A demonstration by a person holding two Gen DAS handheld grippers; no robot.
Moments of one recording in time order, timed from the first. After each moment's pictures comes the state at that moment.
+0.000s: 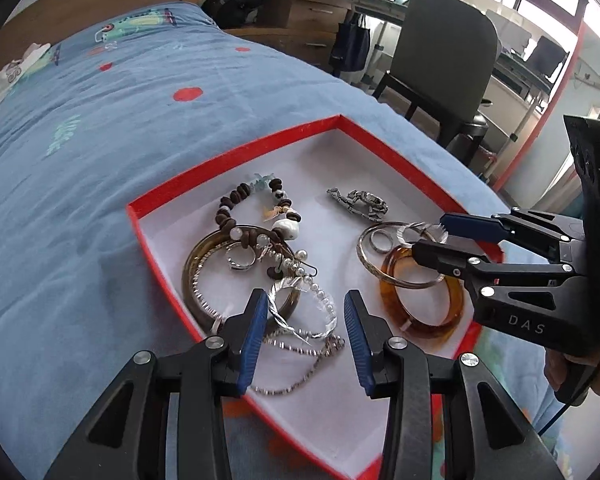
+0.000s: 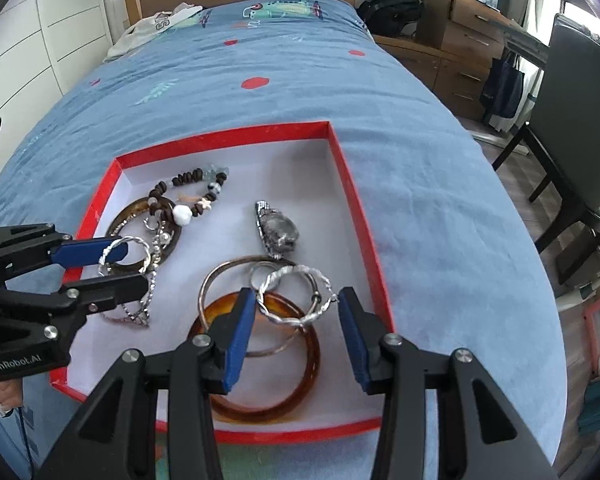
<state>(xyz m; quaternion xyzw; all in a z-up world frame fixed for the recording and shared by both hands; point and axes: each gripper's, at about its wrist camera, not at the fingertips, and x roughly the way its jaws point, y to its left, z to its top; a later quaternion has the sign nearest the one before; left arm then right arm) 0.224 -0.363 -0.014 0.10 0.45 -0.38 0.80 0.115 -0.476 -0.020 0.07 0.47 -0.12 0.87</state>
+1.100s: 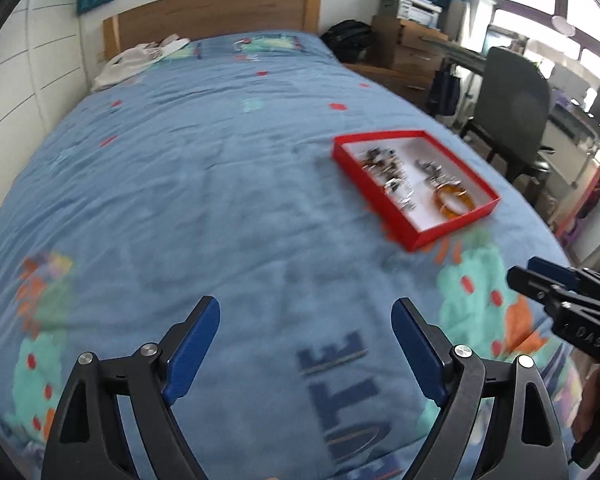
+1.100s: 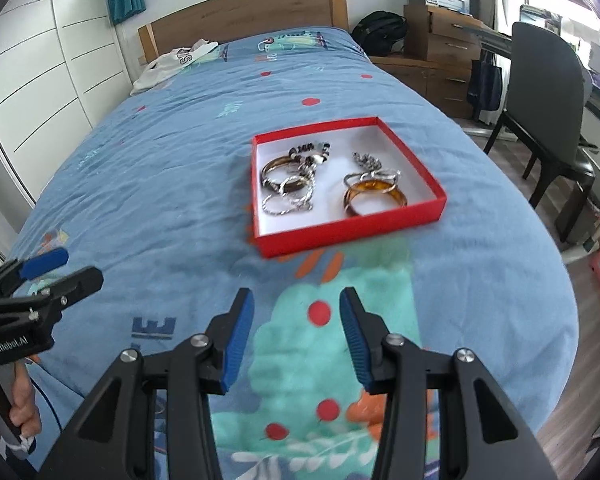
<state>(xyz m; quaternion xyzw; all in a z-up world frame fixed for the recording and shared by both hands) 0.066 -0.176 0.036 0.06 0.42 -0.20 0.88 -0.033 -0.314 0.040 0.13 0.42 -0.13 0.89</state>
